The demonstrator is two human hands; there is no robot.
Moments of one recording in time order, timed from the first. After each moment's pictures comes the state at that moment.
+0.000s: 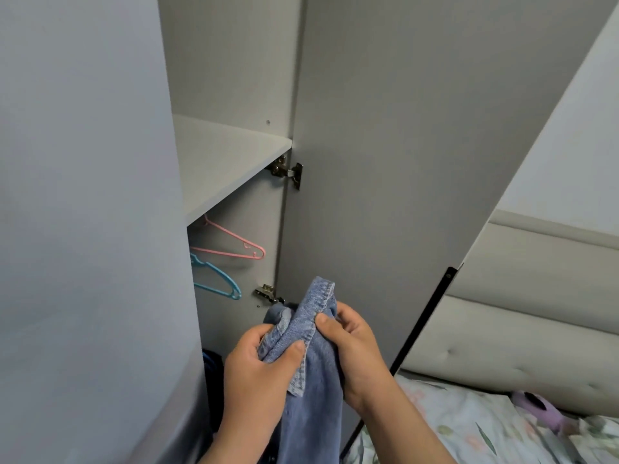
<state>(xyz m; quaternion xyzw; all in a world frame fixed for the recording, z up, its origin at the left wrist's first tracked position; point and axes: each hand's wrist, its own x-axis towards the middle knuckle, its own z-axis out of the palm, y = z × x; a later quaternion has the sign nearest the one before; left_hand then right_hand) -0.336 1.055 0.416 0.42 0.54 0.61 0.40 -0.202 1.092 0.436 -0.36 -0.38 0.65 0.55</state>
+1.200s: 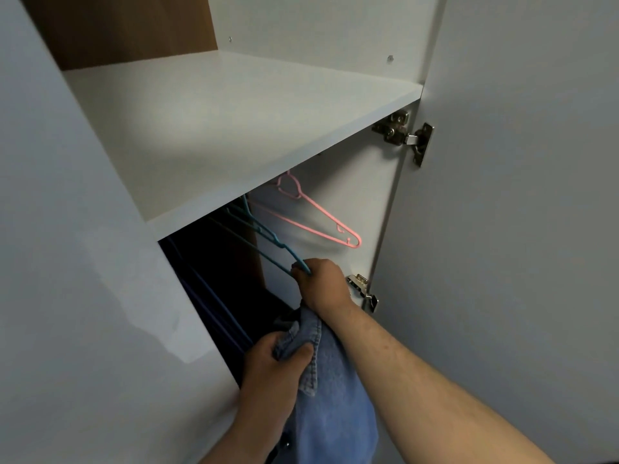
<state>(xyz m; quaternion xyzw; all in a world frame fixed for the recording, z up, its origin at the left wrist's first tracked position) -0.368 1.126 0.364 0.19 0.71 0.56 0.38 -0.350 1.296 0.348 -0.45 -0.76 0.38 0.27</state>
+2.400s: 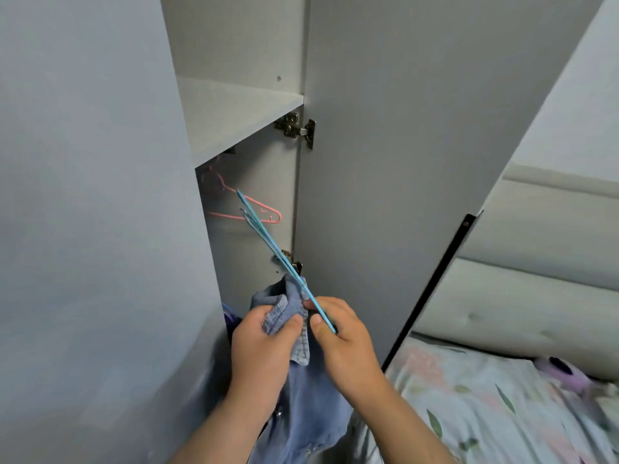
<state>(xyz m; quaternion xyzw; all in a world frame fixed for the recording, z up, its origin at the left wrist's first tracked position) -0.342 1.031 0.390 0.39 0.57 0.59 0.41 -0.215 1.043 0.394 -0.48 -0.65 0.37 0.46</state>
